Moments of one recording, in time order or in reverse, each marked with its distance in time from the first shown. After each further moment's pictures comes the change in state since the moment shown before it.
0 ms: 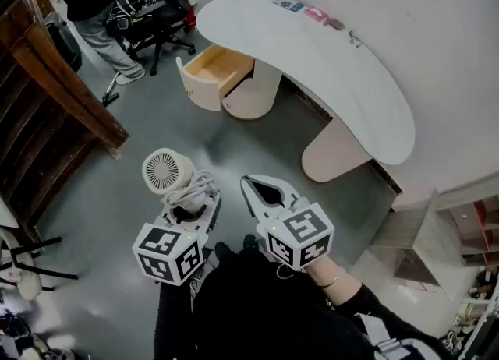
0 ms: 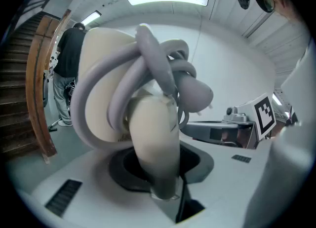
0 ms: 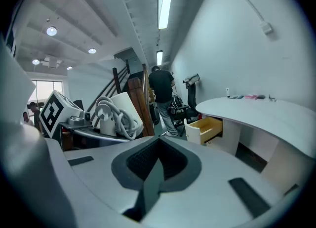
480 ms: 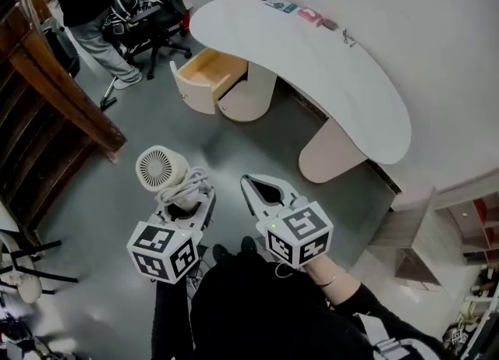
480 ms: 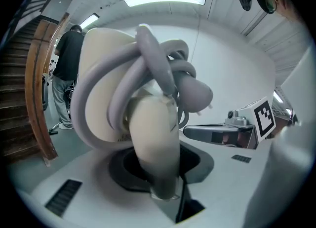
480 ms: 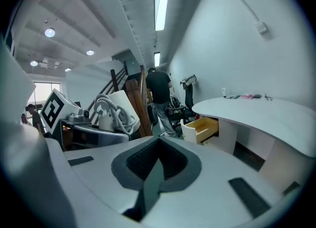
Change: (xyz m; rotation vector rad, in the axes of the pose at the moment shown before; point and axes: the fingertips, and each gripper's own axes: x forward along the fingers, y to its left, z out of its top) left arm 0.010 -0.009 0.009 0.020 -0.008 0.012; right arm -0.013 -0.021 -0.002 0.018 -0.009 -0.016
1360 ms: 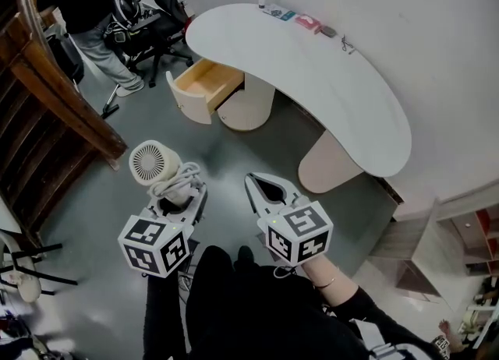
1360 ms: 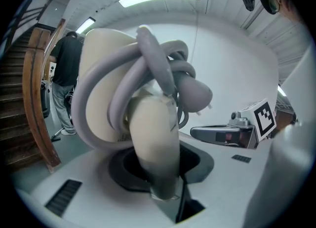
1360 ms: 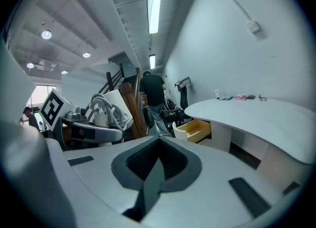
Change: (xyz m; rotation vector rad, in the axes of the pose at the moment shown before) left arm 0.038 -0.004 0.022 0.045 -0.003 0.043; right arm -0.007 -0.058 0.010 0.032 -0.024 -0.031
